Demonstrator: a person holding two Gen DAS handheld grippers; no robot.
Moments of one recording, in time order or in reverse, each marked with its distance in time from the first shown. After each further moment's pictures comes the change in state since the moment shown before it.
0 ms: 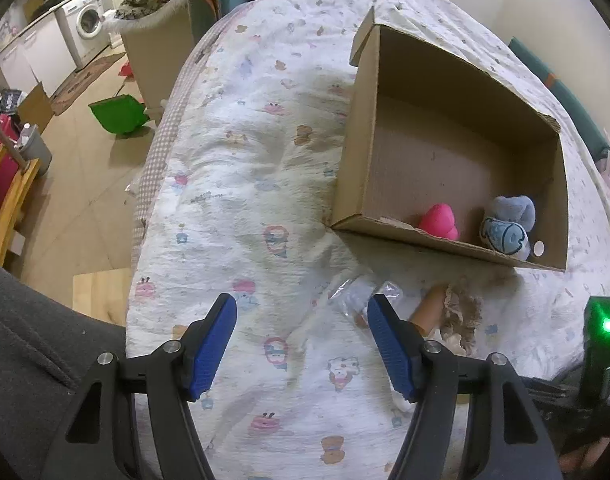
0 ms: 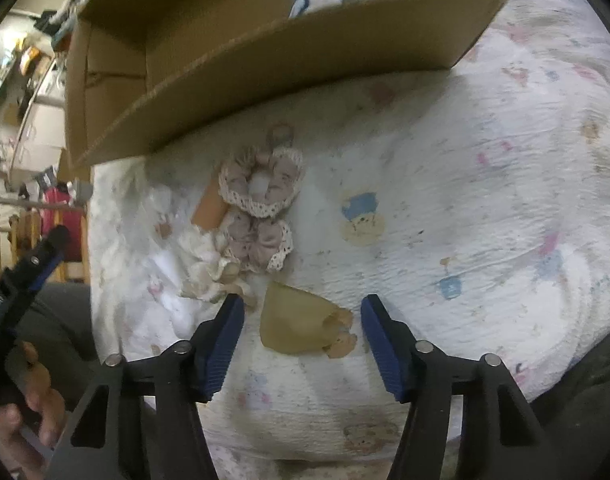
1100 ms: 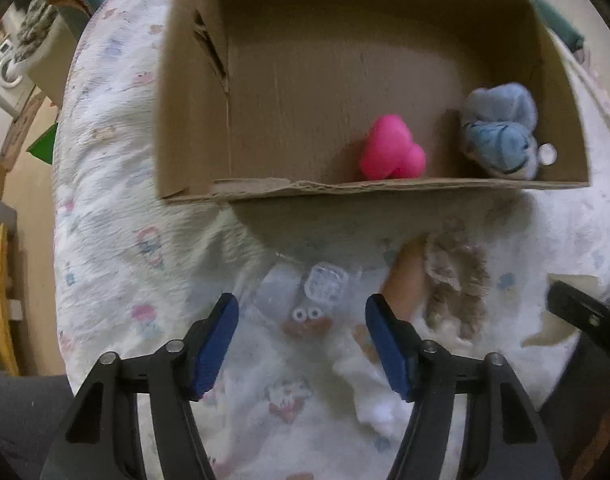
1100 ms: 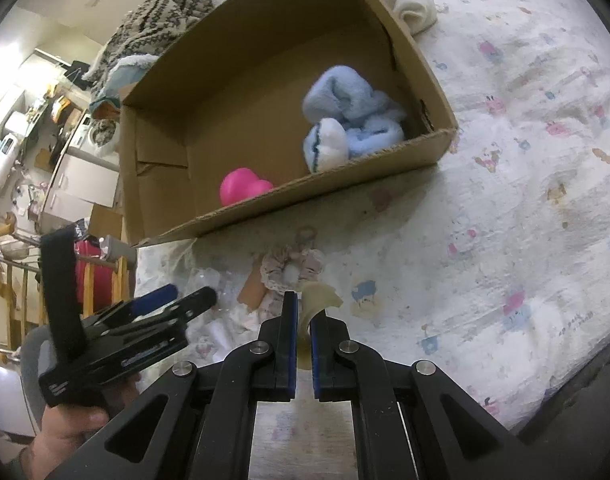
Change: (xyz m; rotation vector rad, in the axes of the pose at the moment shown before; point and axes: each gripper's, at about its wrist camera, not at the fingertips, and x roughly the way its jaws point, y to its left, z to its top) left arm 0.080 -0.077 0.001 0.305 0.206 0.004; right arm -0.056 -0.016 0.005 0.054 -0.266 0.118
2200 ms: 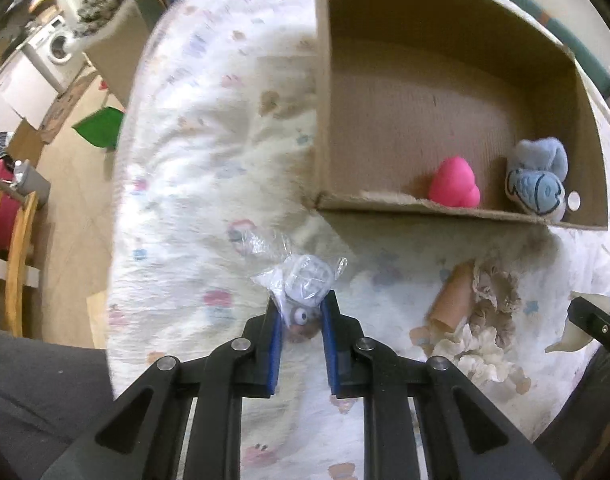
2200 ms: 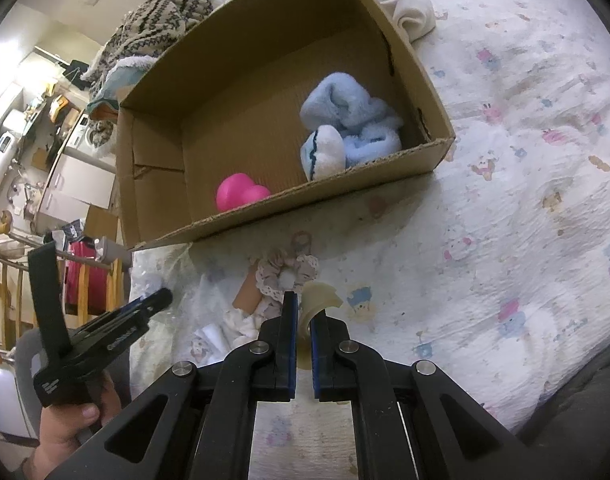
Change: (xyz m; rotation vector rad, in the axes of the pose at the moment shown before) left arm -0.060 0.048 -0.035 -0.153 -0.113 0.092; right arm -0.003 0.007 0.002 -0.022 -0.042 -0.019
